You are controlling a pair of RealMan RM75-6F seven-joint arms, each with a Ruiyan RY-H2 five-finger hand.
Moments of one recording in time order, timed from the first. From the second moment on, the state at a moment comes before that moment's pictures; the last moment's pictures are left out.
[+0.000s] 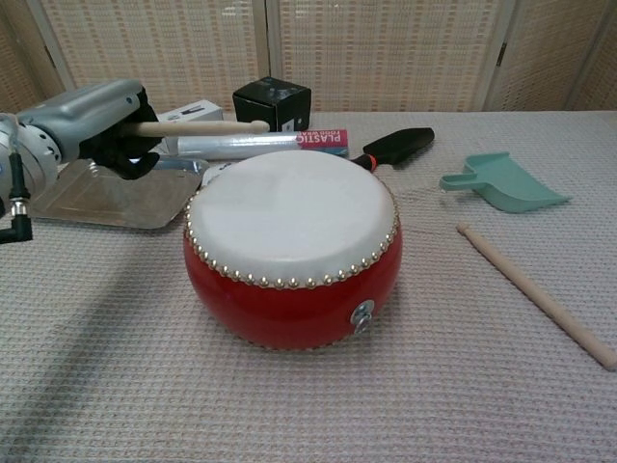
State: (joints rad) left arm -0.67 -1.58 -0.27 -1.55 1.07 1.20 0.46; right arm 0.09 -1.03 0.06 -1.52 -1.57 1.52 0.23
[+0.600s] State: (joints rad) left arm -0.67 -1.59 -0.25 -1.54 1.13 1.25 0.53; right arm 0.09 -1.01 0.04 -1.57 -1.55 1.47 0.14
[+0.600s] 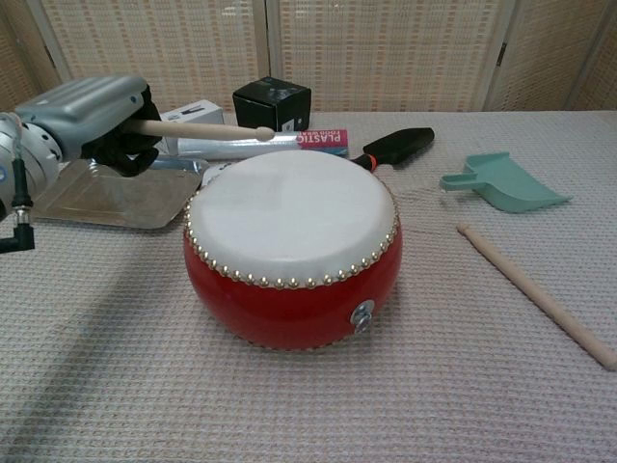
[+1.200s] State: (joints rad) left arm -0.68 -1.62 -0.23 -1.48 1.12 1.23 0.57; right arm 0.09 -1.03 0.04 -1.53 -1.54 1.46 0.16
